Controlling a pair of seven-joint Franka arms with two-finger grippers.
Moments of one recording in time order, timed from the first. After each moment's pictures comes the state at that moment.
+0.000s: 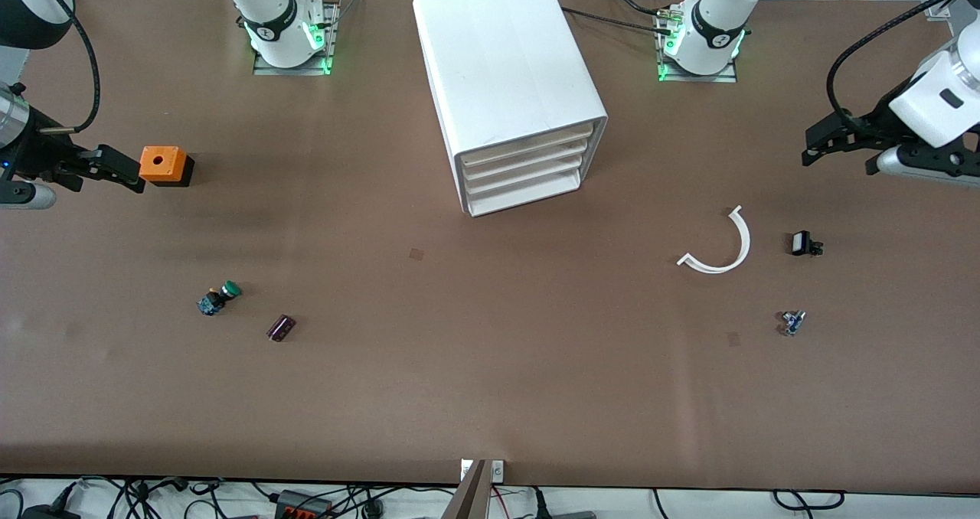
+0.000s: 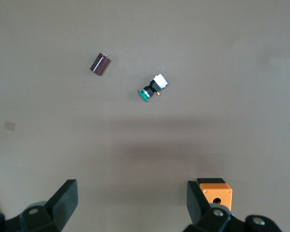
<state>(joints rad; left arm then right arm) 0.03 -0.07 -0.05 -1.73 -0.03 1.67 0.08 0.03 0.03 -0.07 -1.72 0.00 1.75 -0.03</state>
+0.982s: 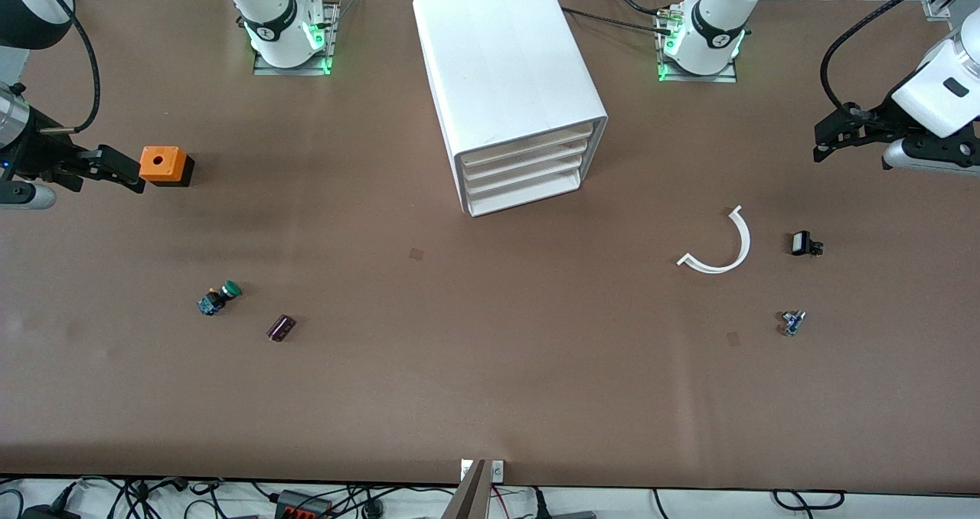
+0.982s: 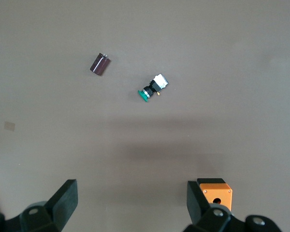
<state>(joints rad) 0.02 -0.06 -0.05 -1.71 0.00 1.66 0.08 0.03 0.03 -0.07 -1.72 0.00 1.75 -0.03</state>
